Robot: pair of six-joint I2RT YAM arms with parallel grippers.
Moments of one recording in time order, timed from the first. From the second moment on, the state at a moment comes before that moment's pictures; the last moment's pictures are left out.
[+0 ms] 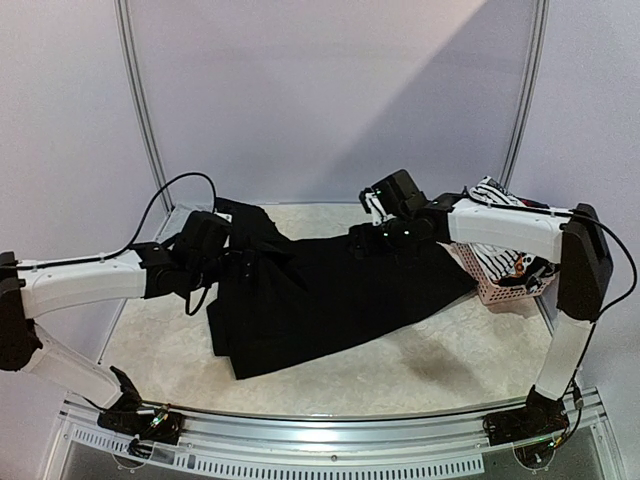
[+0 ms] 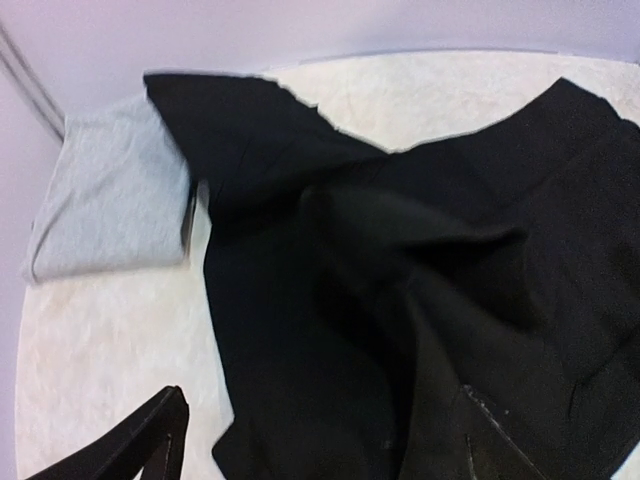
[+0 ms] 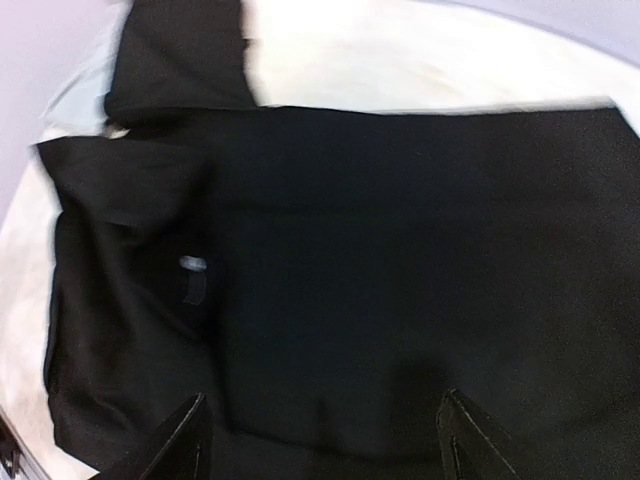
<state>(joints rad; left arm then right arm) -0.72 1.35 0.87 -0.22 -0.51 -0.31 0.74 1.83 1.46 -0.43 0.05 0.42</state>
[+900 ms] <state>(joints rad) -0.89 1.17 0.66 -0.48 -0.26 -0.67 0.90 2.29 1.89 -0.45 -0.04 0.14</state>
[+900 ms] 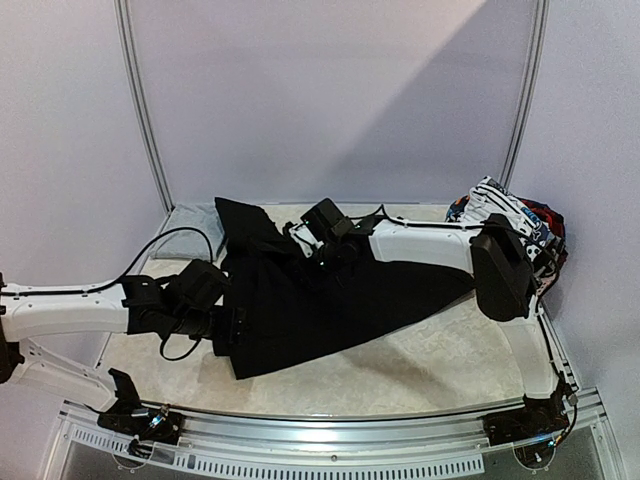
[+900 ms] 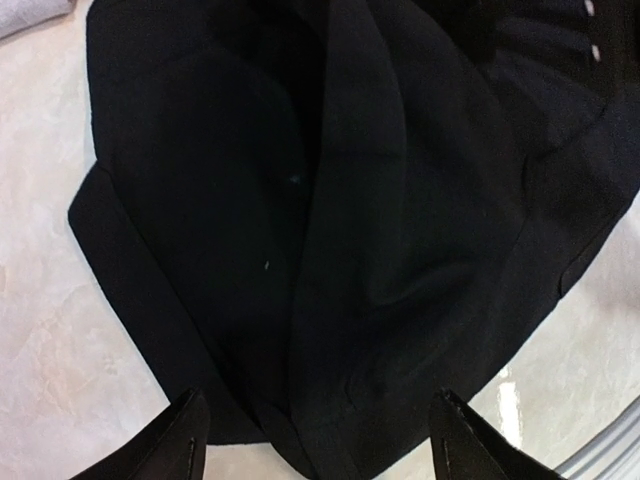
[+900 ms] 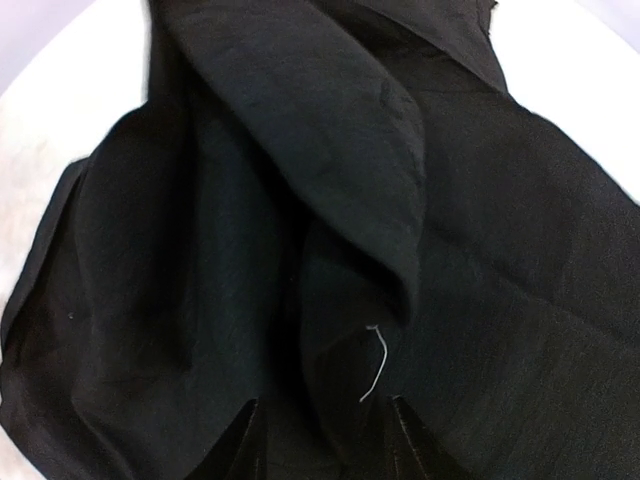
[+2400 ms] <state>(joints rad) -0.99 1.19 0.41 -0.29 -0.12 -0.79 0.90 2.08 1.88 -0.61 0.67 0.11</state>
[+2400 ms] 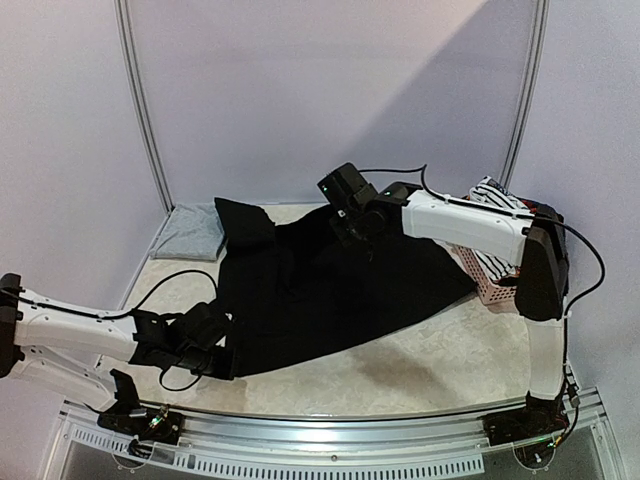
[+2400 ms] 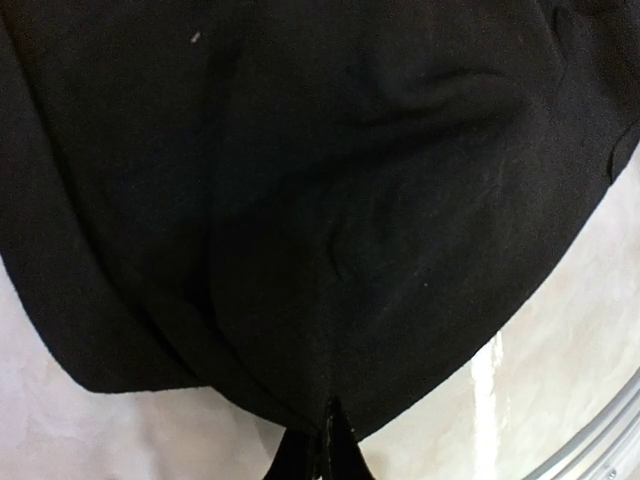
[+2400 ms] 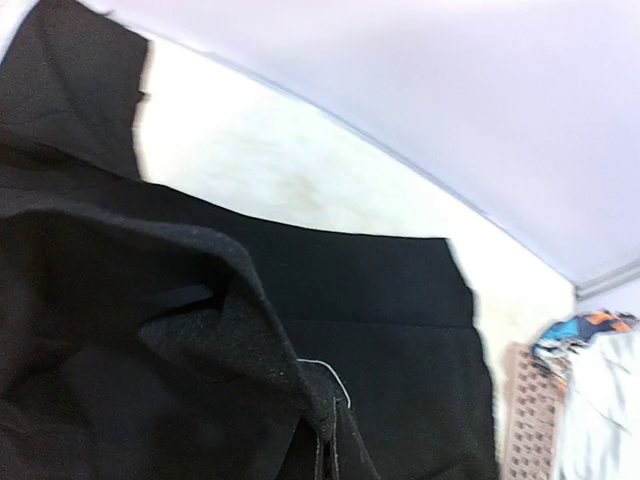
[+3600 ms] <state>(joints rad) -0.88 1.10 0.36 -0.36 -0.25 -0.81 0.80 1.85 1.17 -0.46 0.99 0.12</state>
